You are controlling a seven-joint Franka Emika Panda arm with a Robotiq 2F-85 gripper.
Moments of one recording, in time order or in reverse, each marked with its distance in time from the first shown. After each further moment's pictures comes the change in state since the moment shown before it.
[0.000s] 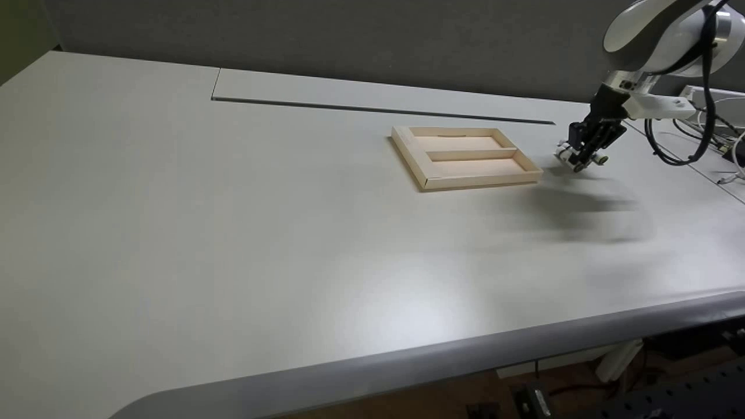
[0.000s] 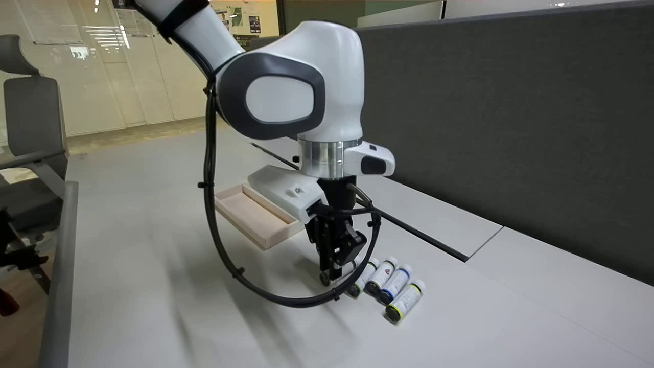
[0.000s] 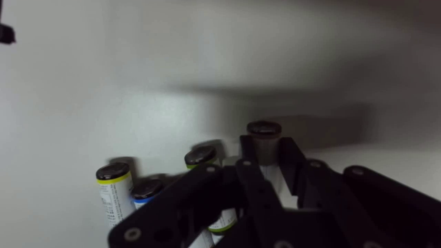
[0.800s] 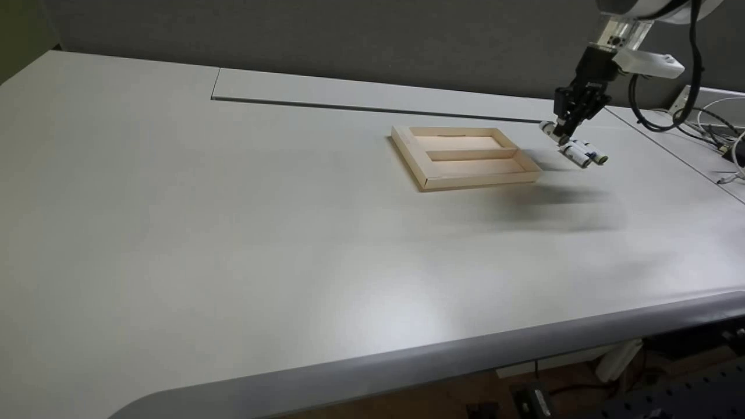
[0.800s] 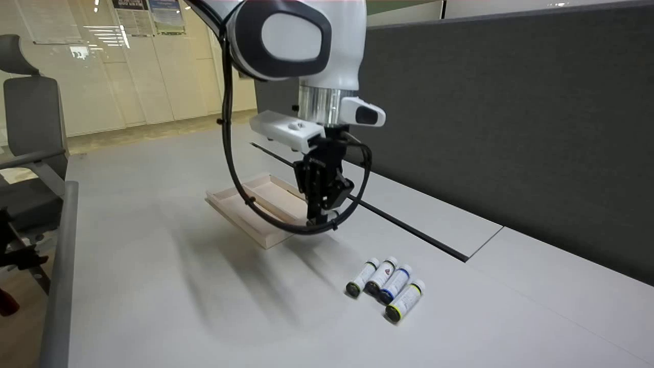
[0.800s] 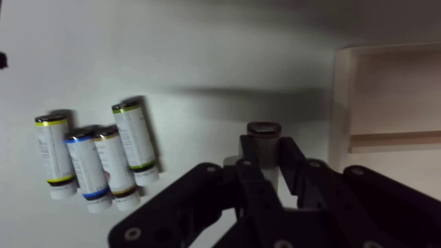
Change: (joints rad) arm 0.044 -0.066 0.062 0.091 0.038 -0.247 0.000
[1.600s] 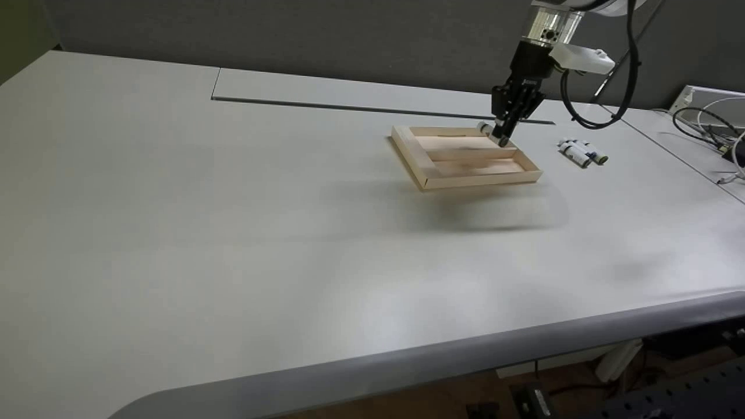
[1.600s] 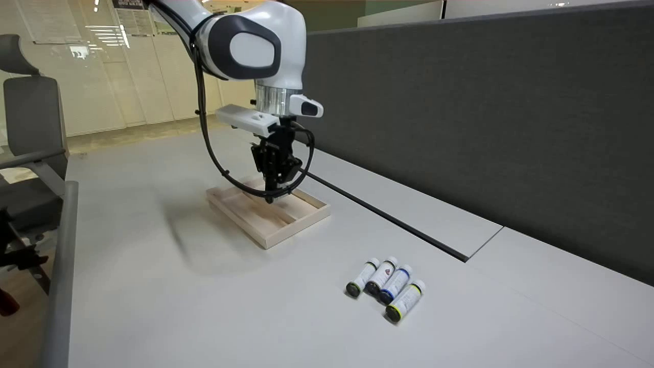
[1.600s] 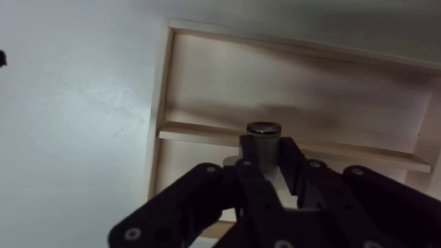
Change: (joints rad) arm 0.166 -0.025 0.068 -0.084 0.022 0.038 0.004
